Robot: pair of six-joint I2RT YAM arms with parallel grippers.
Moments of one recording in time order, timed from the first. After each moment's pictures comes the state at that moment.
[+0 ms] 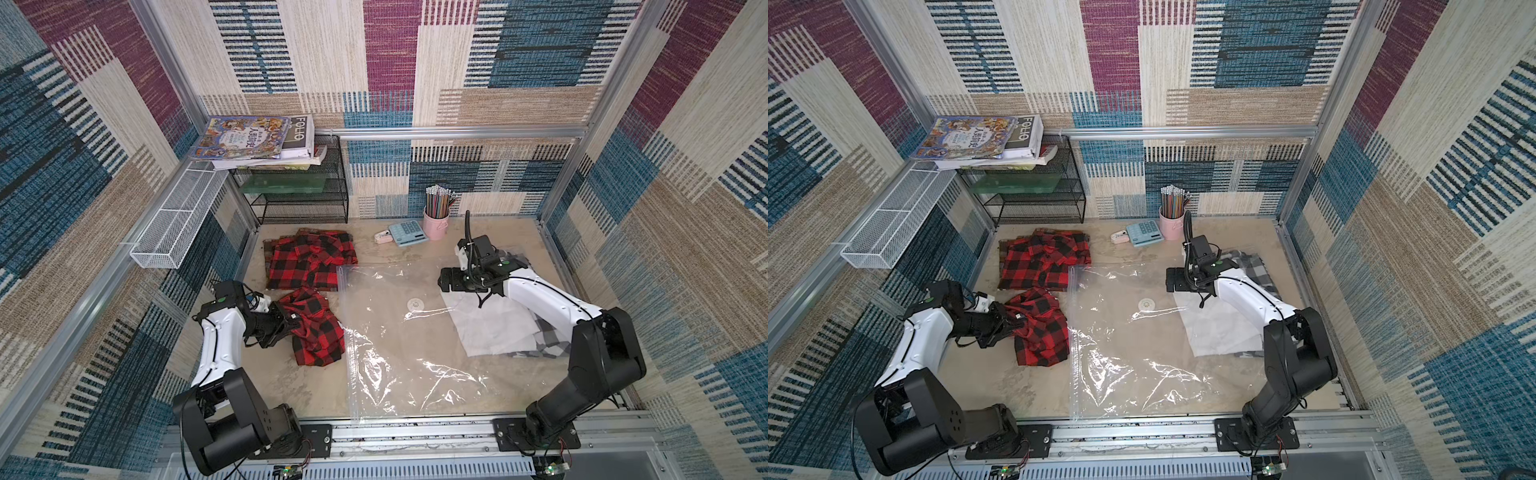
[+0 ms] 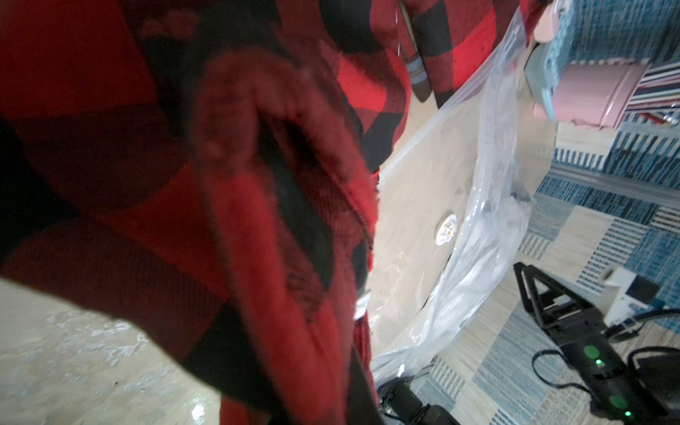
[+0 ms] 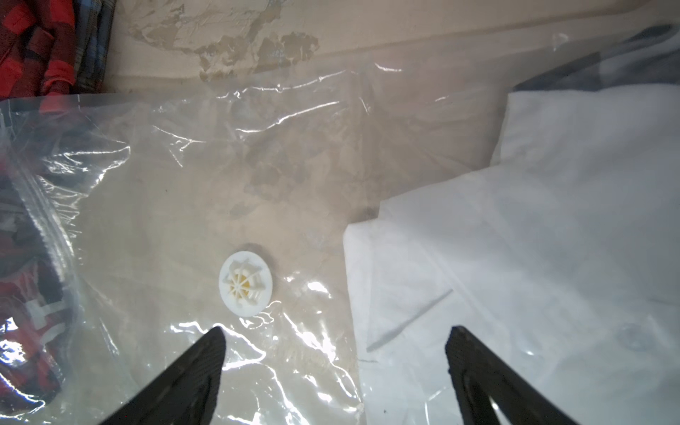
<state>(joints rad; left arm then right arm) 0.43 1.33 0.94 -1.05 0.67 -0.28 0.41 1.62 1.20 -0.54 -0.05 0.32</state>
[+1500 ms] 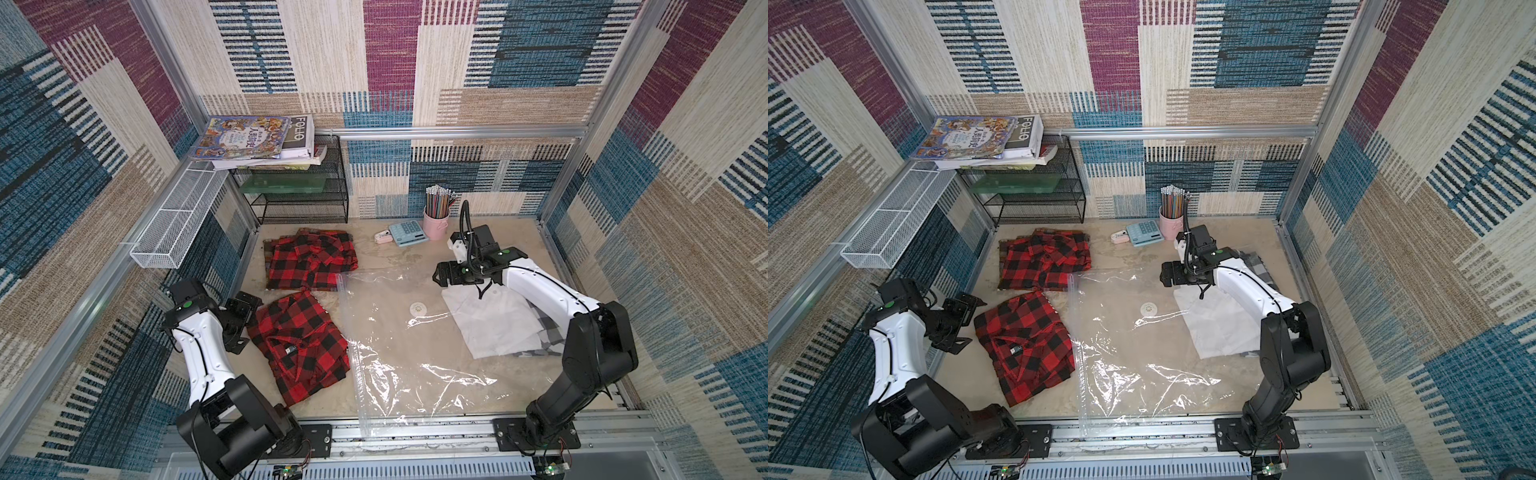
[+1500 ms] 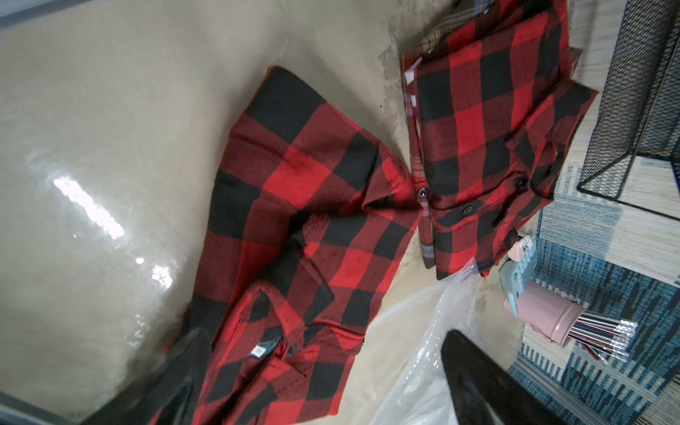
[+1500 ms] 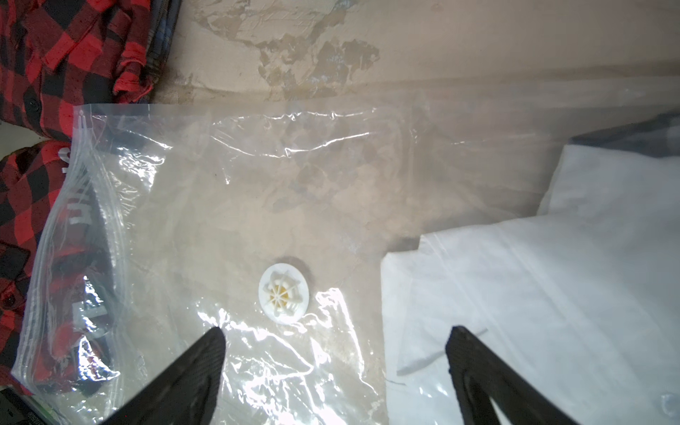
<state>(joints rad) 0.70 1.29 1.06 -1.00 0.45 -0.57 0.39 1.67 1.31 -0.62 -0.18 0.21</state>
